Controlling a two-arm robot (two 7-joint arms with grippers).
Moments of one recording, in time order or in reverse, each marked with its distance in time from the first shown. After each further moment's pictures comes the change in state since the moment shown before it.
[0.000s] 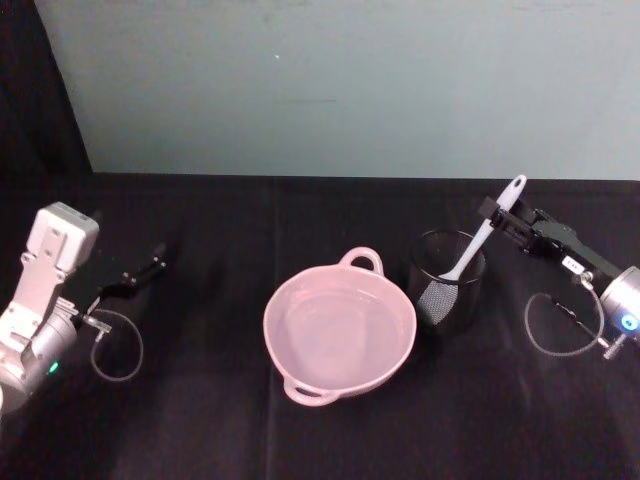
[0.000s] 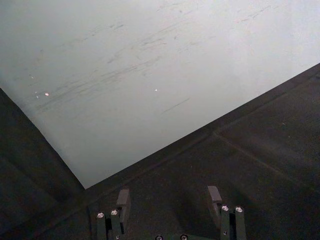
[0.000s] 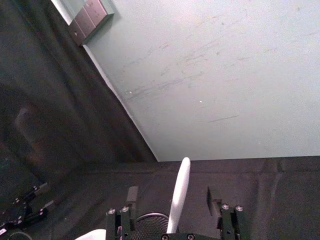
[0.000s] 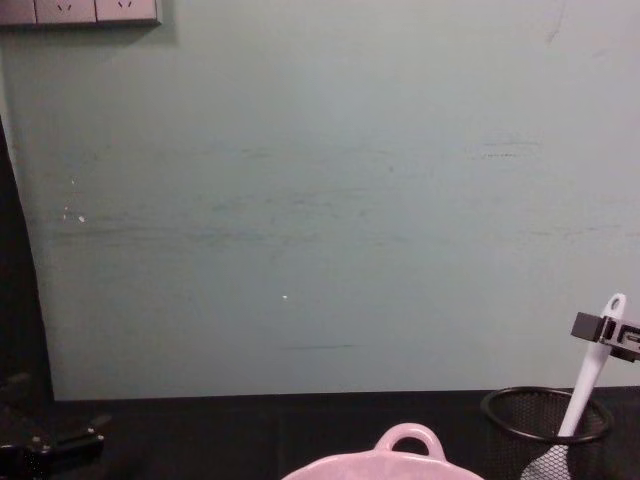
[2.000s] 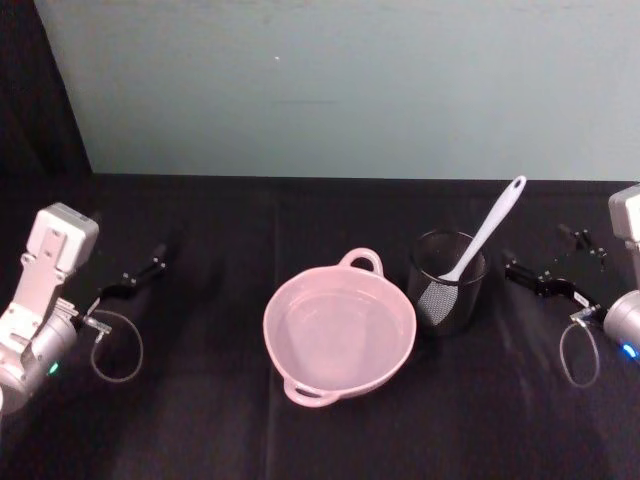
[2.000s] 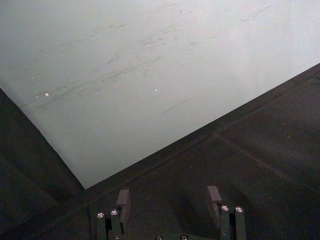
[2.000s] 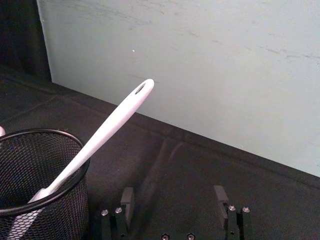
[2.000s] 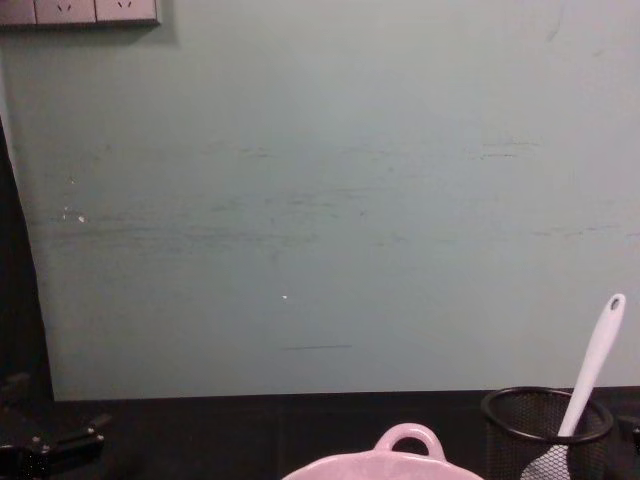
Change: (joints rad) left arm 0.000 0.000 0.000 0.000 0.000 0.000 0.000; right arm -0.038 0.083 -0.101 -0.085 -0.535 -0.084 -0.408
